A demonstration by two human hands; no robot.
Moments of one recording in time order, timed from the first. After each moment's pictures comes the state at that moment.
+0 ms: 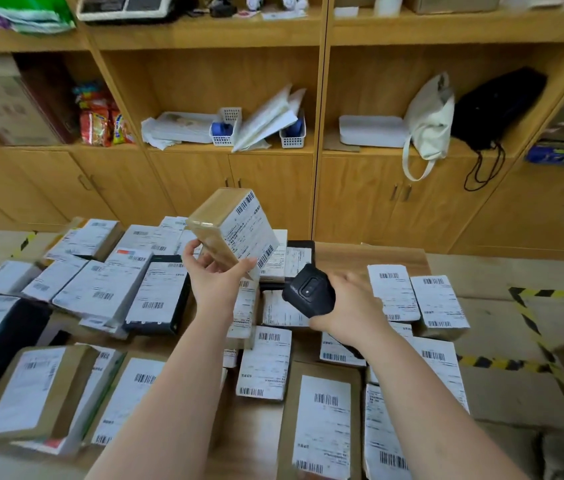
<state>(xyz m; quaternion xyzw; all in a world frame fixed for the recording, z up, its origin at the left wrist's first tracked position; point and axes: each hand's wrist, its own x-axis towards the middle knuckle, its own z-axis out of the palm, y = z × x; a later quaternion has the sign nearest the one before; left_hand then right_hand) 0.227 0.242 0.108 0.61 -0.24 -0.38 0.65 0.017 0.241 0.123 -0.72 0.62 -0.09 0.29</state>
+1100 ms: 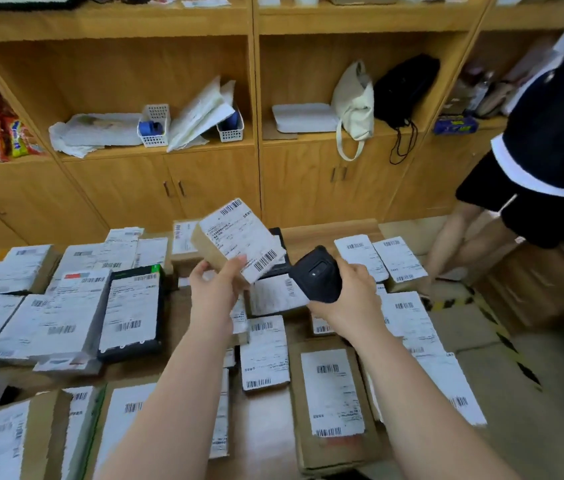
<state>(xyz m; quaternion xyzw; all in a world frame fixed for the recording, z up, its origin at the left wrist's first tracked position) 0.246 0.252 0.103 0.60 -0.19 -0.56 0.54 0.045 0.287 0.106 -0.58 0.75 -0.21 0.24</state>
